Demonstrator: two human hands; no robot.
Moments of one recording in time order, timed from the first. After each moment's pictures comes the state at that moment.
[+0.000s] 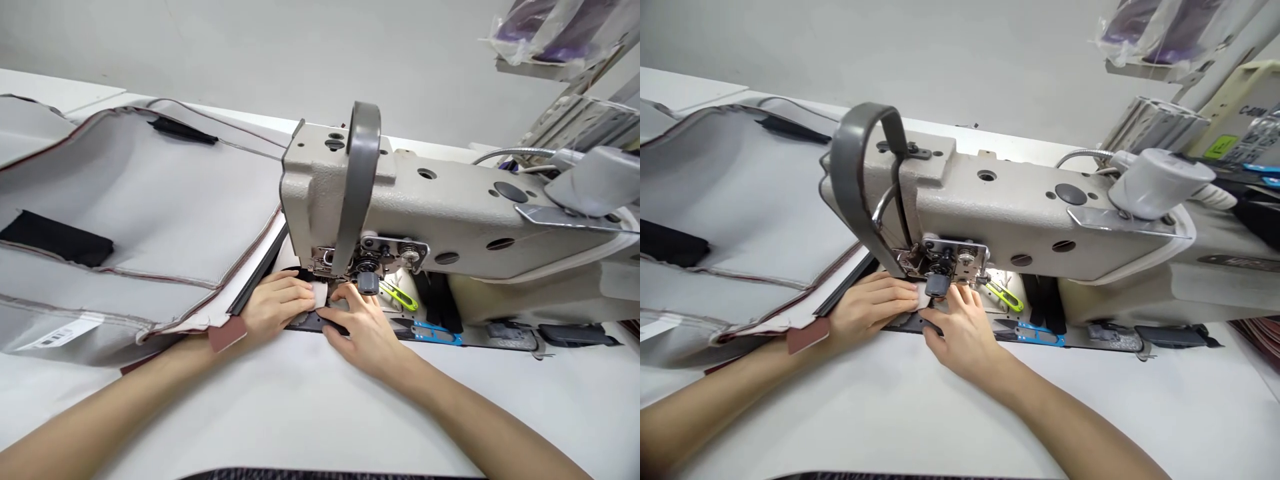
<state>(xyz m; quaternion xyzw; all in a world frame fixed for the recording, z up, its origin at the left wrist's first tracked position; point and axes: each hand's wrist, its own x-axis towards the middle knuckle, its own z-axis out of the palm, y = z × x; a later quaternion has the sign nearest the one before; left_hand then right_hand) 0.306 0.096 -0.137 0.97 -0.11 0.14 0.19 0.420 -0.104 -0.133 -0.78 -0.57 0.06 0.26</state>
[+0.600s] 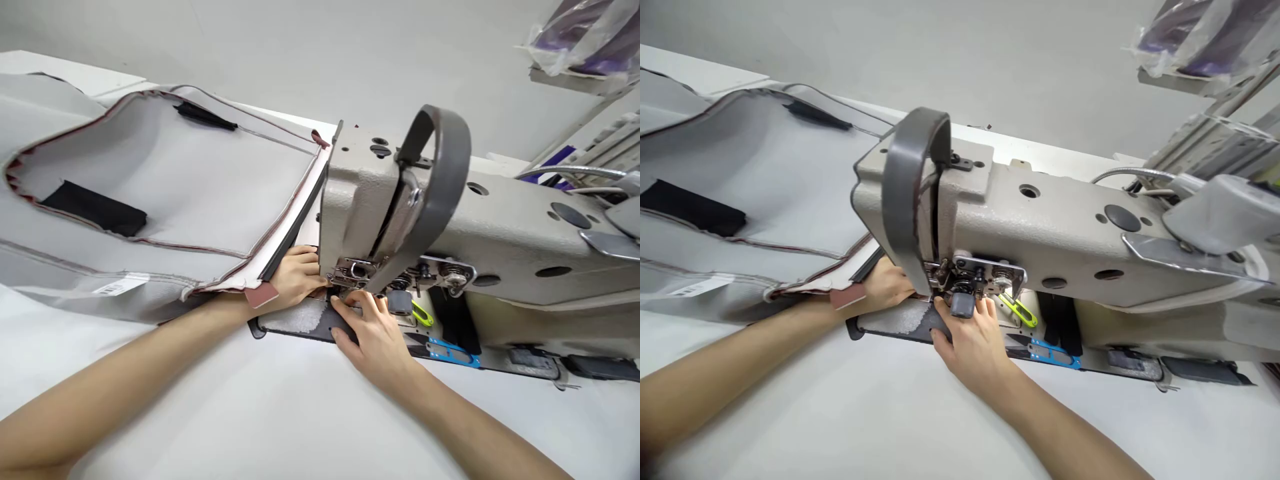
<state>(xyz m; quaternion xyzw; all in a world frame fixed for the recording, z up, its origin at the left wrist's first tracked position) 0.349 0.130 -0.137 0.97 -0.16 0.16 0.14 0.420 -0.097 -0.147 -0.80 -0.56 0.00 0.21</state>
